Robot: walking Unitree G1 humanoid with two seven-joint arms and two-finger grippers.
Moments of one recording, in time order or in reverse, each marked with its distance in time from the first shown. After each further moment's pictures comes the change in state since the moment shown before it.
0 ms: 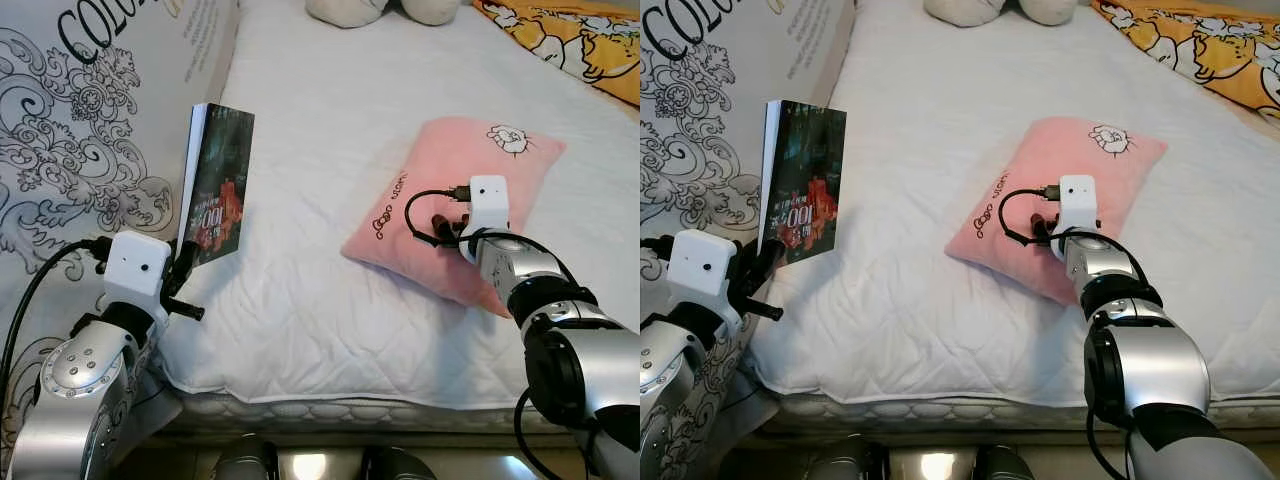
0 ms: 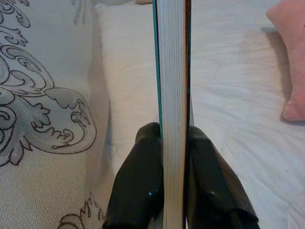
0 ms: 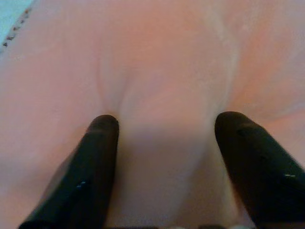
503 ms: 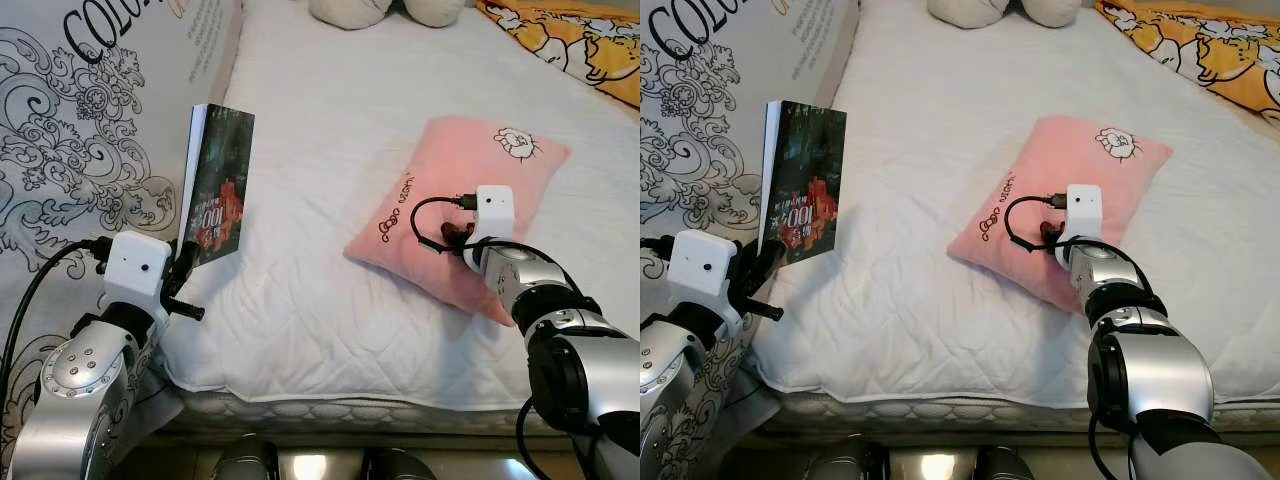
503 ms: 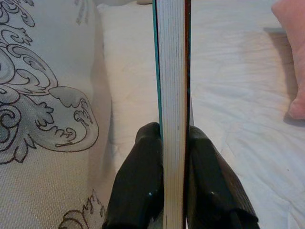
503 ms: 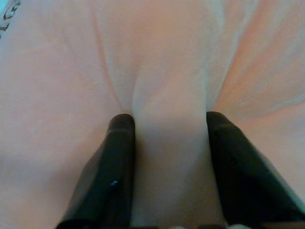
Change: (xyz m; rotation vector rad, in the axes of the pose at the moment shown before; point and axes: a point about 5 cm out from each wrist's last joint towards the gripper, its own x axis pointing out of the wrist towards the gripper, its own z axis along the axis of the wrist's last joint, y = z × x) left arm 0.000 0.000 0.000 0.000 0.001 0.000; right arm -0.001 -0.005 -0.011 0.040 0.019 0.004
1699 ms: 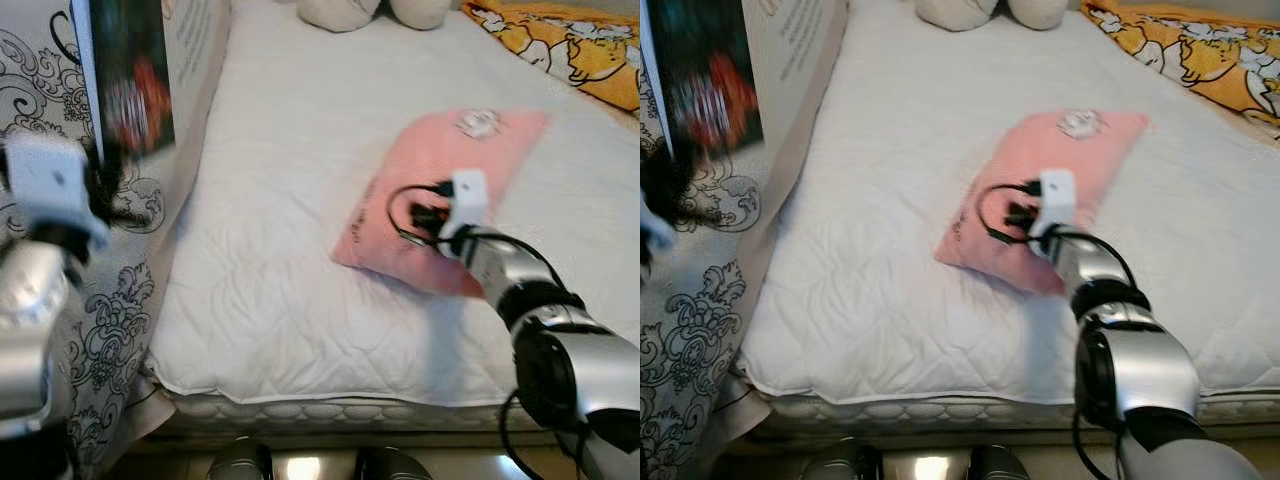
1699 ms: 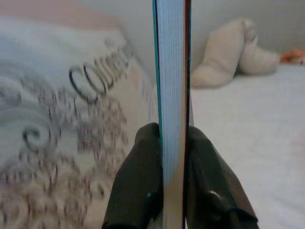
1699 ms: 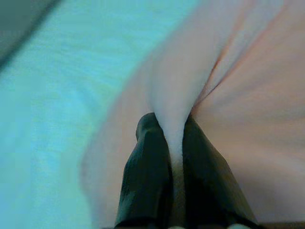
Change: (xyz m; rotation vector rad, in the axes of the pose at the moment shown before) left arm 0.016 0.062 0.080 0.051 -0.304 0.249; right arm -0.004 0.049 0.027 0.013 -0.172 0.447
